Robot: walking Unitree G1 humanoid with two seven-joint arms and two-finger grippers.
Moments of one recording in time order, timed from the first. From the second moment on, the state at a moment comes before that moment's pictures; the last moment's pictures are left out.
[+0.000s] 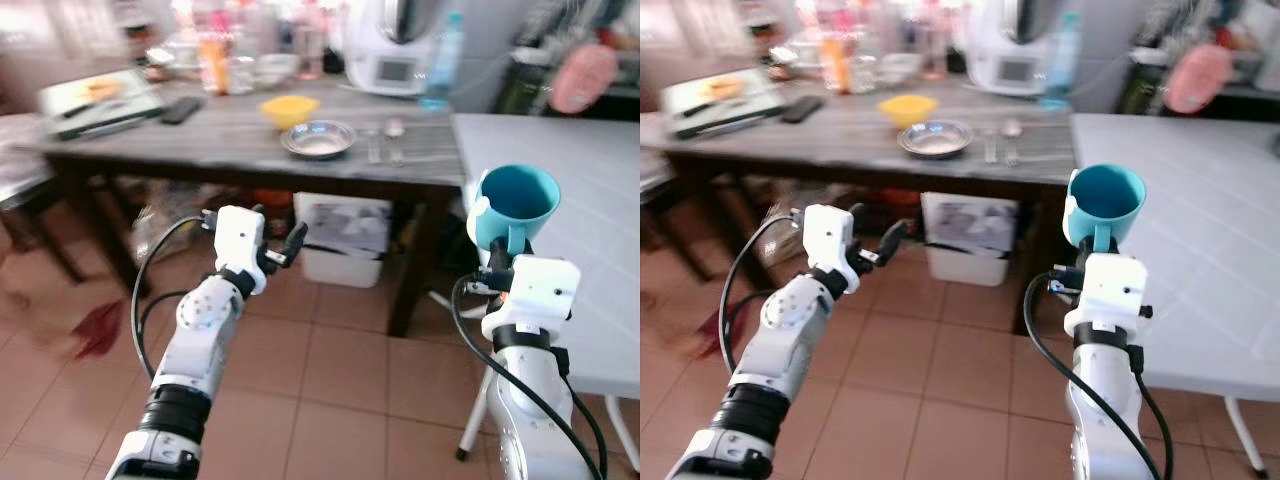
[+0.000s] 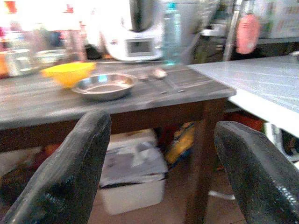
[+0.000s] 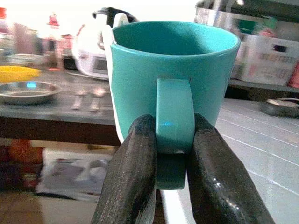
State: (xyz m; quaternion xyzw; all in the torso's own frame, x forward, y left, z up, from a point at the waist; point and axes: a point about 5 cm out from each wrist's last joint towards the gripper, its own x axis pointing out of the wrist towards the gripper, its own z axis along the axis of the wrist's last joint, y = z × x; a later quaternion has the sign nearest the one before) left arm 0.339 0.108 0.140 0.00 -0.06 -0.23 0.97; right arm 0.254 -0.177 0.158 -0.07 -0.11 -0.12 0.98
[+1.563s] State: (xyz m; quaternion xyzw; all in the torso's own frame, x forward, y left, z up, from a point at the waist) left arm 0.336 0.088 0.140 0.00 -0.05 -0.26 0.97; right arm 0.247 -0.189 0.151 -0.08 -0.09 -0.15 0.98
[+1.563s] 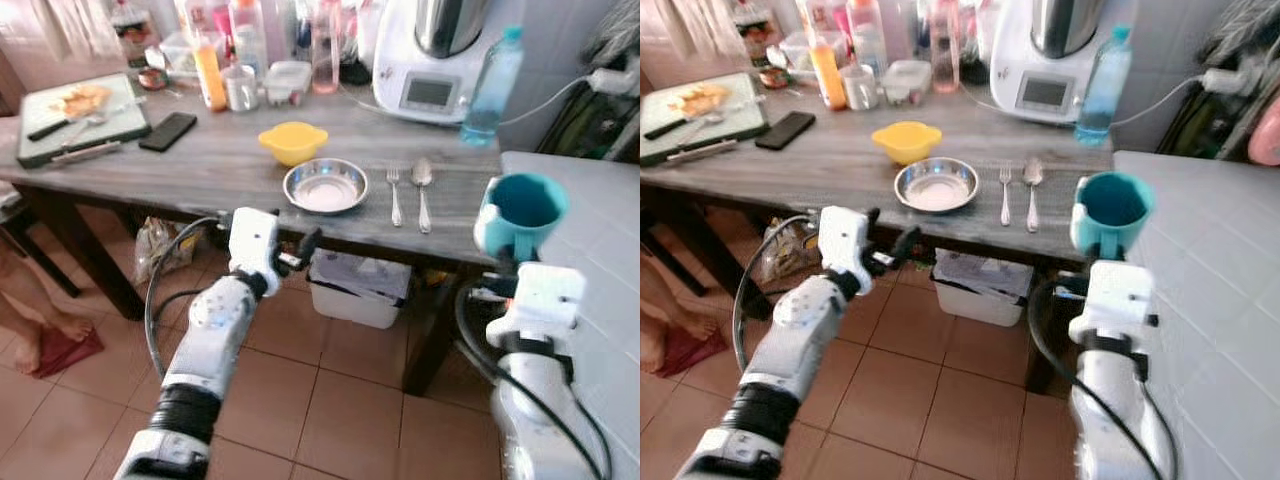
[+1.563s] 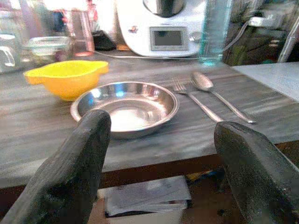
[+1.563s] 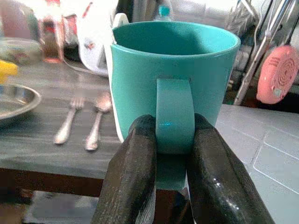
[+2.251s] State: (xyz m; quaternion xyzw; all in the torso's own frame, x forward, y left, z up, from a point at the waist) left arm 0.337 0.109 0.134 0.01 -0.04 -0.23 0.97; right arm 0.251 -0.173 0.152 -0.07 -0.10 -0.12 0.99
